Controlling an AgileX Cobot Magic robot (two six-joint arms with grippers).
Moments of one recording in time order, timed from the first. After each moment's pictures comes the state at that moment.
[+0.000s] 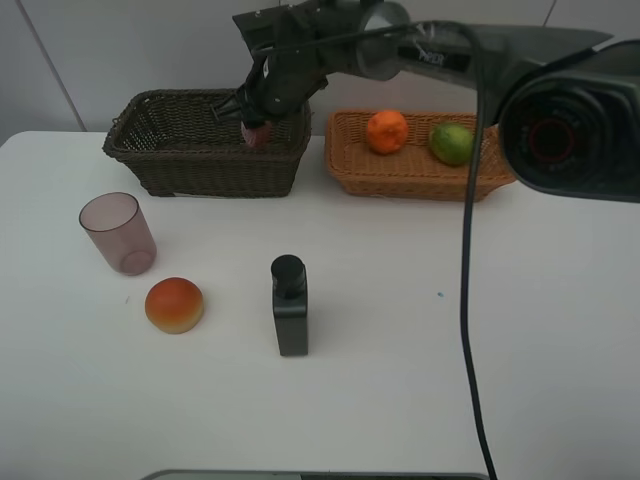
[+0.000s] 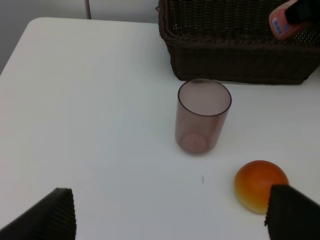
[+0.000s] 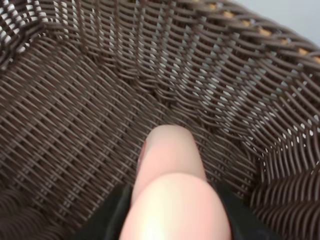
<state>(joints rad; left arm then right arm) 0.00 -0.01 -0.50 -0.01 1.07 -0.07 0.67 2.46 -2.17 -0.22 0.62 0.19</state>
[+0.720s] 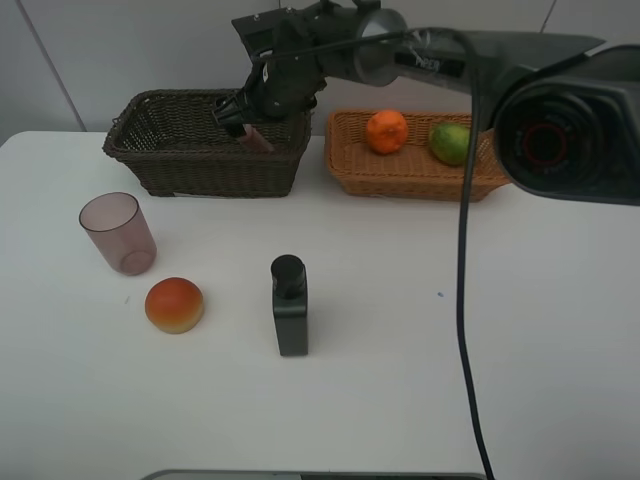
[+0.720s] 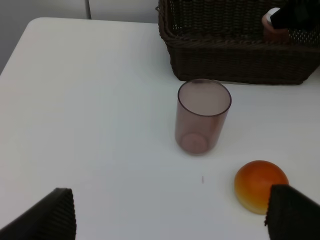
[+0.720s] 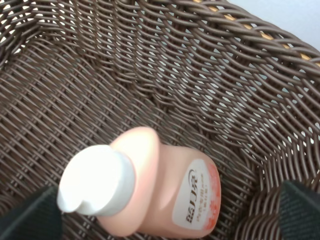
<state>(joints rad) 0.00 -0.01 -0.50 -0.01 1.07 -0.07 0.67 2.47 -2.17 -0.23 0.60 0.19</state>
